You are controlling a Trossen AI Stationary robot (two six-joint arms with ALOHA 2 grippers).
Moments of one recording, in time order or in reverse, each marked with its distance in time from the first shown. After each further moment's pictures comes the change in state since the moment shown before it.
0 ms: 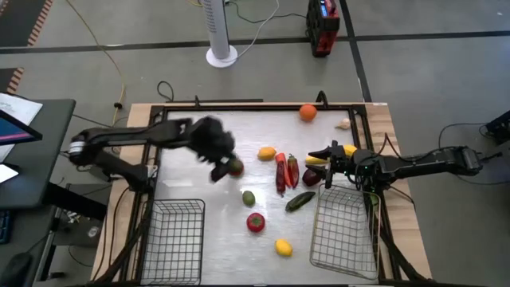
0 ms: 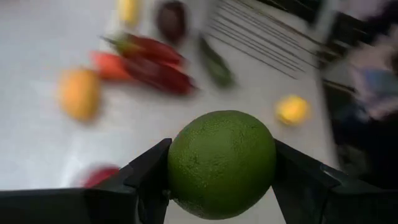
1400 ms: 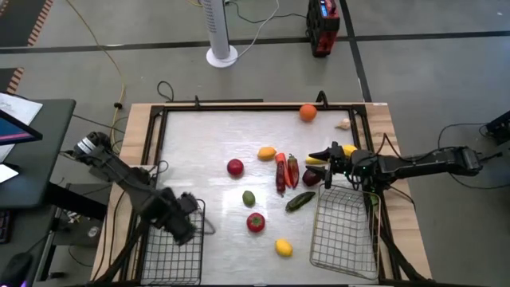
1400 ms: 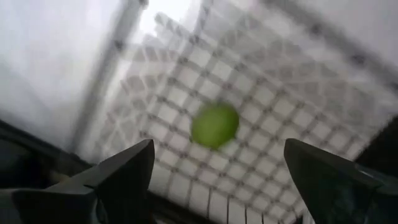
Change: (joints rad) left arm -0.780 0.120 0.014 -0.639 -0.318 -1.020; right arm -0.007 0.000 0.000 -0.058 0.000 0.035
